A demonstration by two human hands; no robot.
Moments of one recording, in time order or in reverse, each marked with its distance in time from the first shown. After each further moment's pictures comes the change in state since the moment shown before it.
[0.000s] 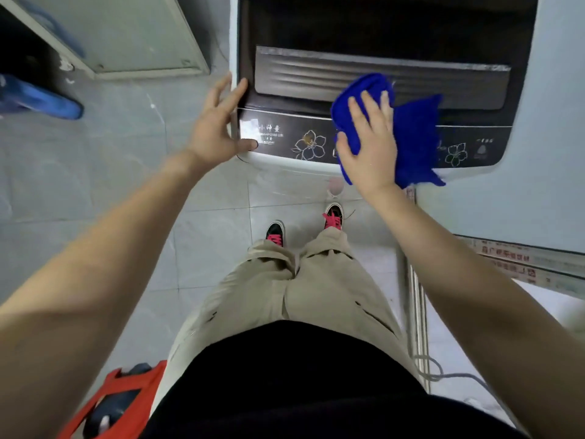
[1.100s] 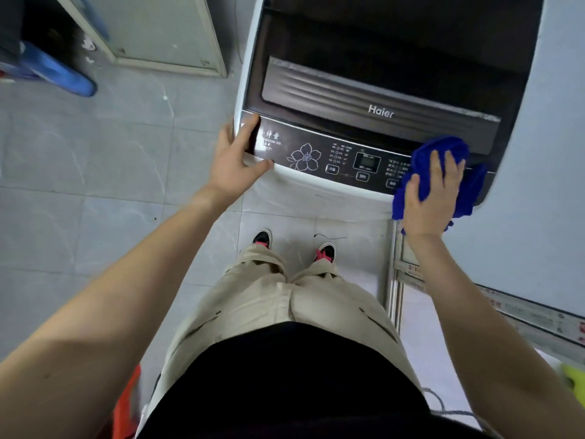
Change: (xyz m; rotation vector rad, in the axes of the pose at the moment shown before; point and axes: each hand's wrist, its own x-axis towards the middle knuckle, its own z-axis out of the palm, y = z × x) left_hand -0.048 0.036 0.058 -0.132 0.246 -0.230; right_hand -0.034 0.105 -0.045 0.019 0.101 0.256
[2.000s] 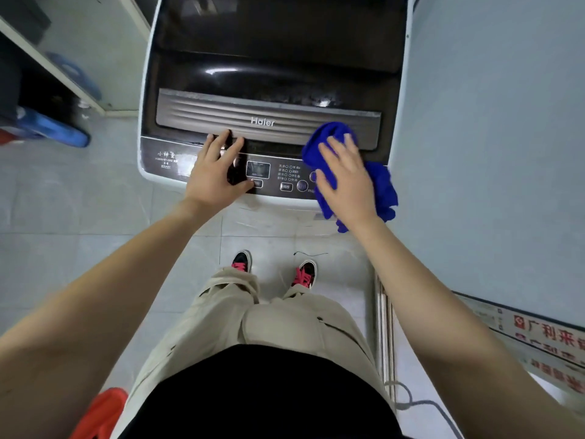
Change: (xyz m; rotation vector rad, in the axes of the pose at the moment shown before) left_hand -0.003 0.108 0.119 0.490 -0.018 0.189; right_hand 0.055 0.068 -0.034 0.152 -0.211 -0.418
